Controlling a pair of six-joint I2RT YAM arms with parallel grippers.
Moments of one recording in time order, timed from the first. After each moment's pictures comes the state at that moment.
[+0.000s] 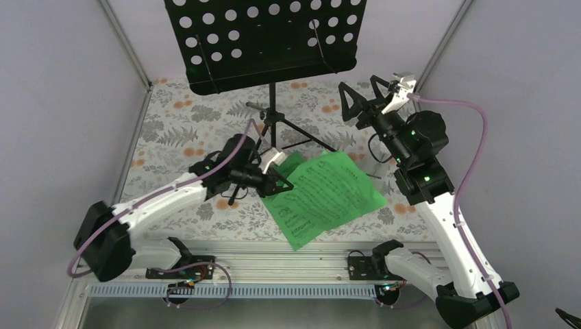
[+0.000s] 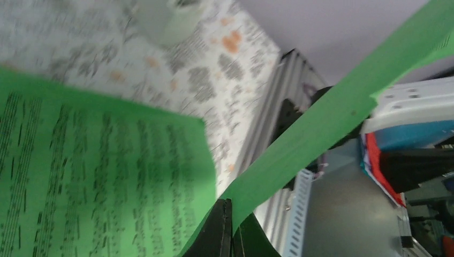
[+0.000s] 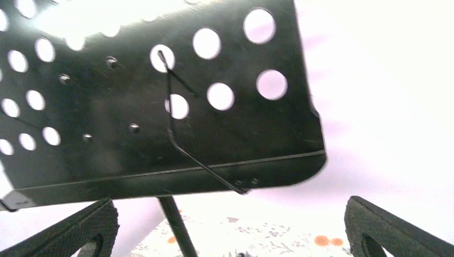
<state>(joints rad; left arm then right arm) -0.74 1.23 0.89 -0.25 0.73 -0.30 0.40 0.94 1.18 -0.05 -0.12 0.29</state>
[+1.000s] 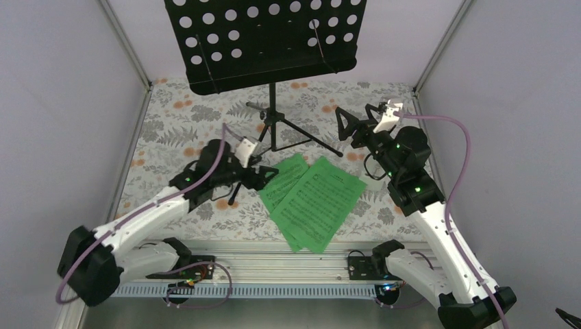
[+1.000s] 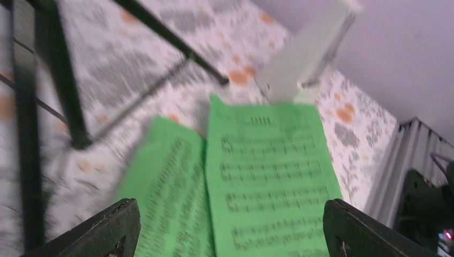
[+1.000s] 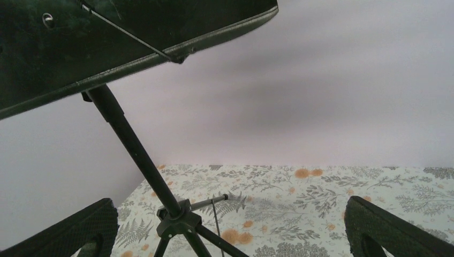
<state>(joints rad) -0.67 1.14 0.72 -0.12 0.34 -0.24 0.40 0.86 0.96 -0.11 -0.04 0.33</state>
